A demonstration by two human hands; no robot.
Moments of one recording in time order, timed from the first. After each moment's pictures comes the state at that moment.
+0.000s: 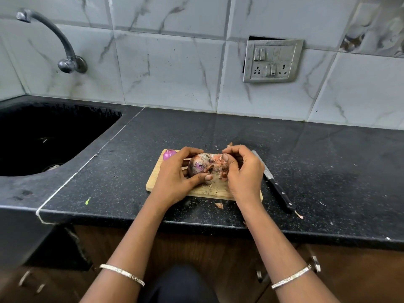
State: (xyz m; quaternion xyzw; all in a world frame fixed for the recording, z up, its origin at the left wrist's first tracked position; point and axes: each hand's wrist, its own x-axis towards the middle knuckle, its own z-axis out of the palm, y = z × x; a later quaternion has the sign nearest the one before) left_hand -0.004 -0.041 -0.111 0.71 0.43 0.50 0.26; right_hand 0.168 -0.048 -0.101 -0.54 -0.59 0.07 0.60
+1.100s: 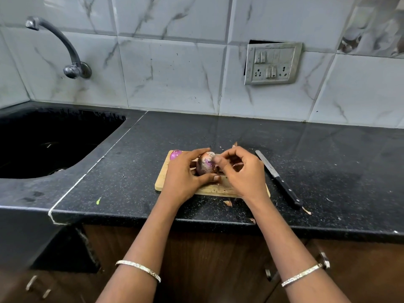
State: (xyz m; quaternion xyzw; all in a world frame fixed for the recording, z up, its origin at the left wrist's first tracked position) left_hand -0.005 -0.036 -0.114 0.71 0.46 0.48 0.21; right_hand 0.163 -0.058 -0.100 -0.51 -0.65 0.12 0.55
